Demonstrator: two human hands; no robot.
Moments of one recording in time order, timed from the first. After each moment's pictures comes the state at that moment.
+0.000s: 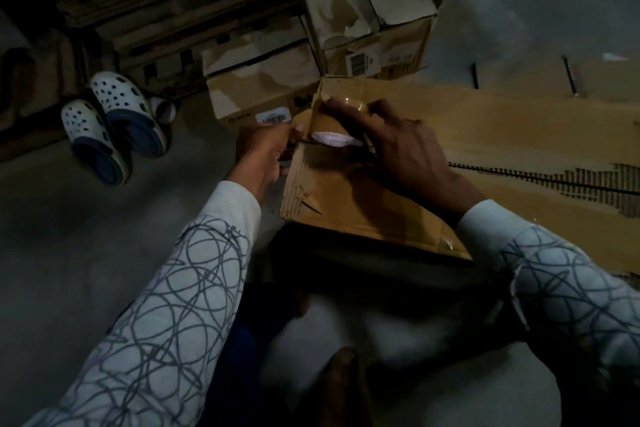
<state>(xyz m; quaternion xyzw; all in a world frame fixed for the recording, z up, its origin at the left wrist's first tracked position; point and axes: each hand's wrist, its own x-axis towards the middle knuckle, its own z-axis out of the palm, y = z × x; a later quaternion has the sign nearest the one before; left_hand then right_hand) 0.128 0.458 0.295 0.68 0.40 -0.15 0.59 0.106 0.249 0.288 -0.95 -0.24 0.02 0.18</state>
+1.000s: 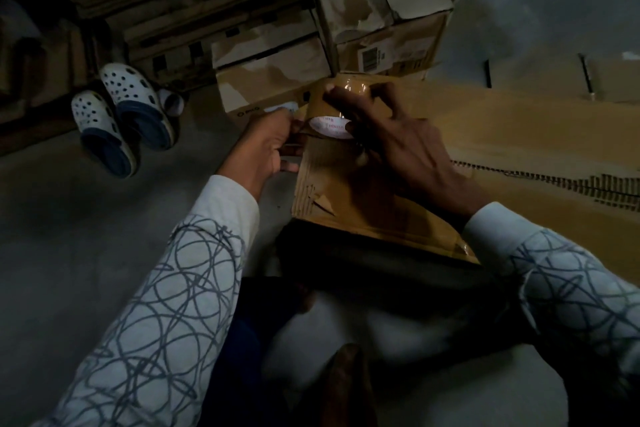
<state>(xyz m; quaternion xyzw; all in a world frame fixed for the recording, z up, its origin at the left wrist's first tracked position) 0.125 0.462 0.319 0.71 0.35 -0.22 0.57 0.104 0.265 0.295 -0.94 -0.25 0.01 0.25</state>
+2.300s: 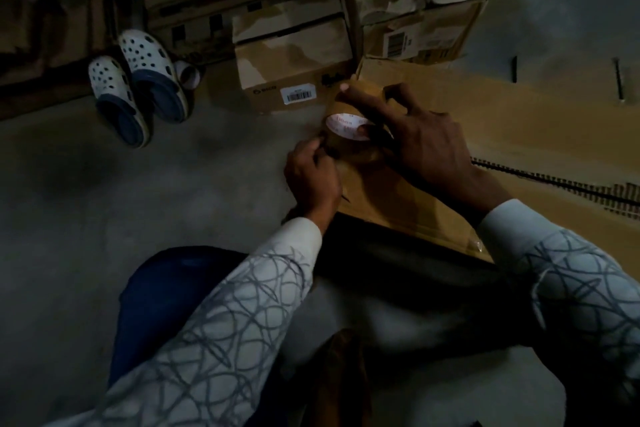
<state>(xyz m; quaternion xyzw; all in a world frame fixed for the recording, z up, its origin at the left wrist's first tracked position) 0.052 0.421 0.248 0.79 0.32 0.07 0.52 0.099 0.270 0.291 -0.95 -0.26 0.01 0.18</state>
